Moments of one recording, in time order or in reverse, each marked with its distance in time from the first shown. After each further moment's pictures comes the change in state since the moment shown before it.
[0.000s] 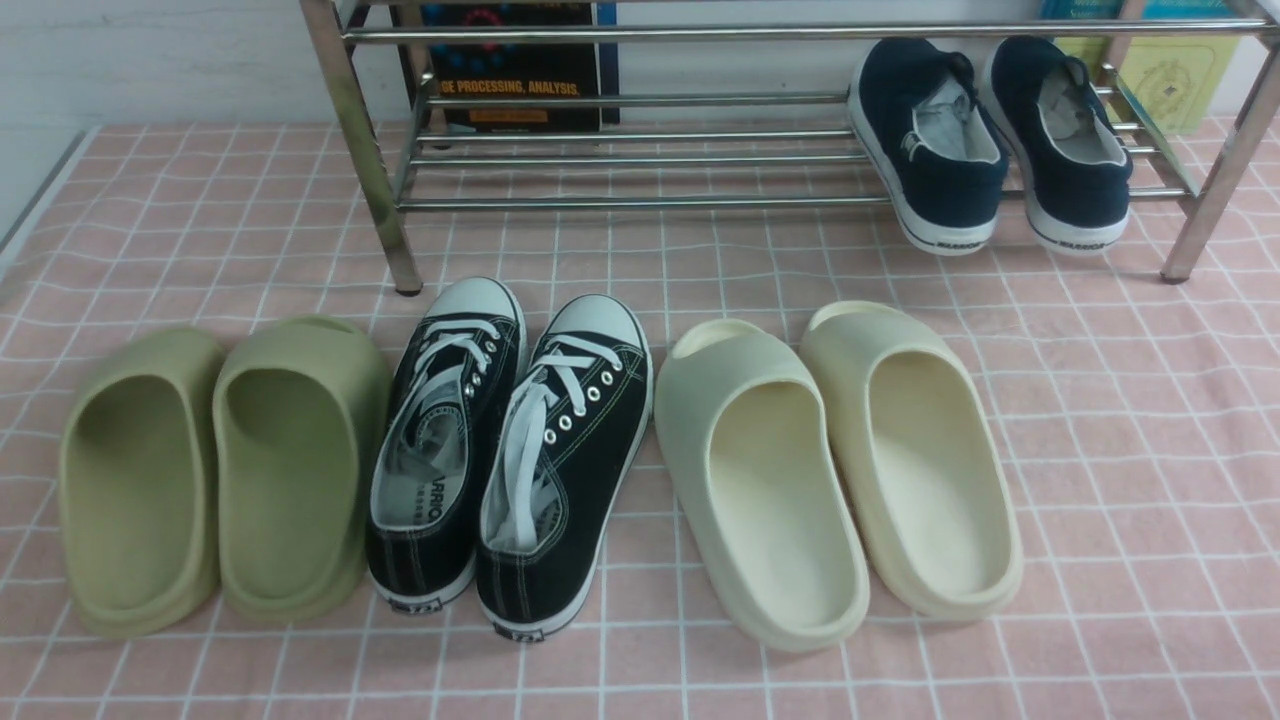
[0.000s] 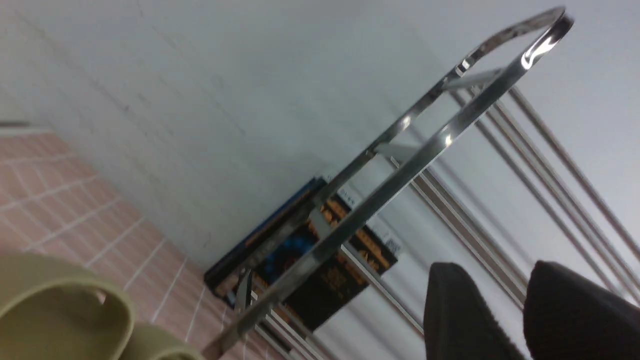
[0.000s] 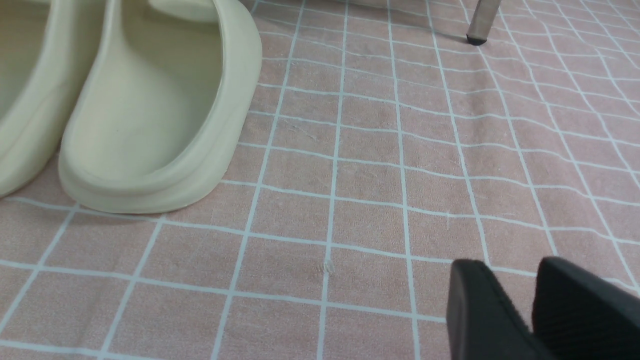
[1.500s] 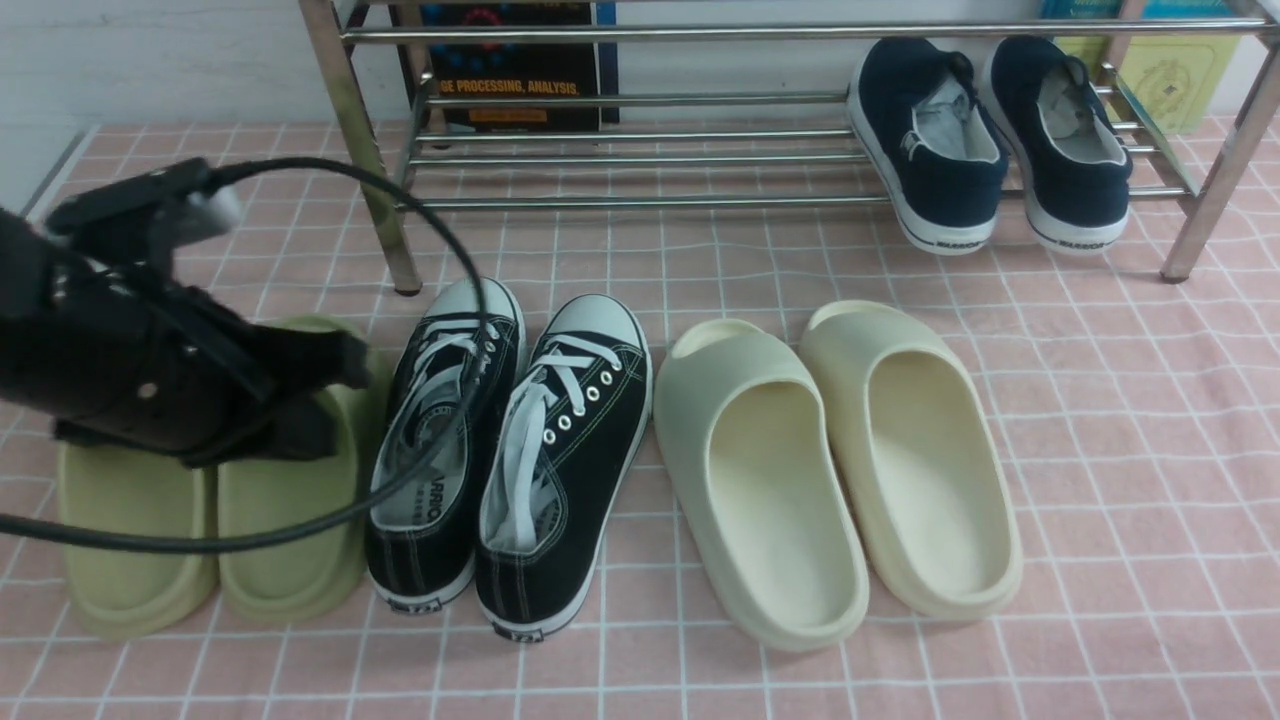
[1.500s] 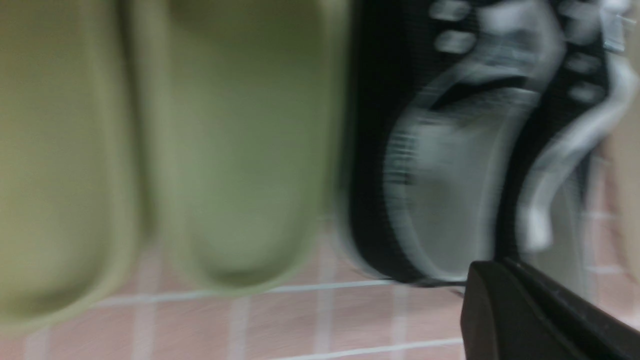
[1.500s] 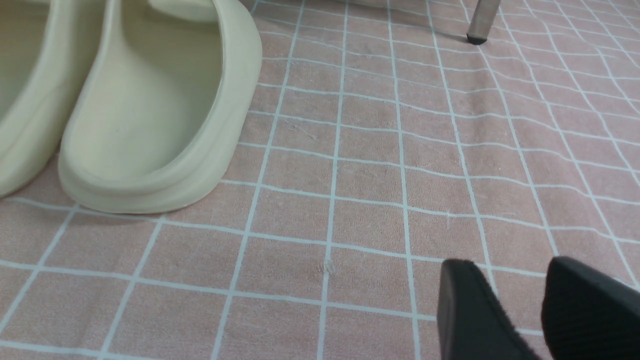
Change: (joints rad) right arm 0.000 0.000 0.000 0.003 0.000 0.000; left arm -0.099 1.329 -1.013 0.263 1.107 0.276
